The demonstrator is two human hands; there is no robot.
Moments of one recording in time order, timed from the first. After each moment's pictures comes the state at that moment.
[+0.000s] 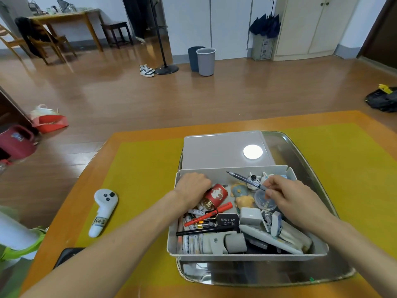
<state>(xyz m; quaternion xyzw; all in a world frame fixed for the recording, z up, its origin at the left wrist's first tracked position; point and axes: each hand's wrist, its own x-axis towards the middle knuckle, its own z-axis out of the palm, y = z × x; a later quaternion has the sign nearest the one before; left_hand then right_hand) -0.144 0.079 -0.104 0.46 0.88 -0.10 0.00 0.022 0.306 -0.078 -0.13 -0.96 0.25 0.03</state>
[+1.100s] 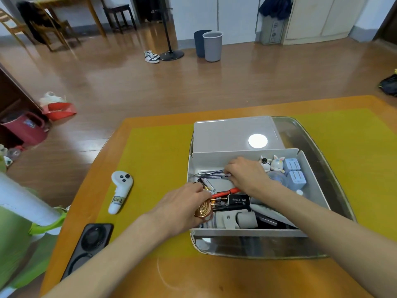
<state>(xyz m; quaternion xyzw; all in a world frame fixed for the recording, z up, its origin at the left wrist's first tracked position) -0.057 -0.013 -0.068 0.45 0.89 0.03 0.08 -0.071 0.227 -0.127 0.07 -1.00 0.01 0.04</state>
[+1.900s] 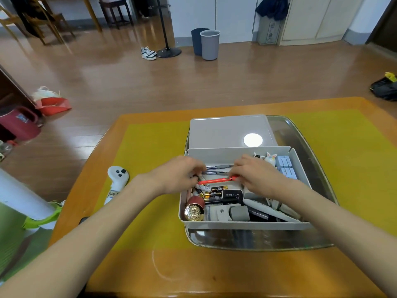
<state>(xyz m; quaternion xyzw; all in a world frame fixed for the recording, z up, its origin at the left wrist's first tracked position) -0.102 0.006 -0.030 0.41 0.89 0.11 0.18 -0.028 0.253 -0.084 0.16 -0.99 0.05 -0.02</state>
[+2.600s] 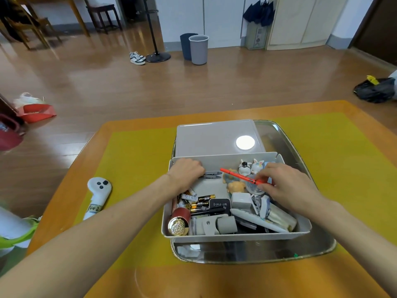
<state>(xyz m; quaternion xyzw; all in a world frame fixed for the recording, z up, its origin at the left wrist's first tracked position) -0.151 0.079 -0.104 0.51 0.84 -0.17 -0.04 0.027 0.315 -0.071 -0.05 -0.99 0.12 0.02</state>
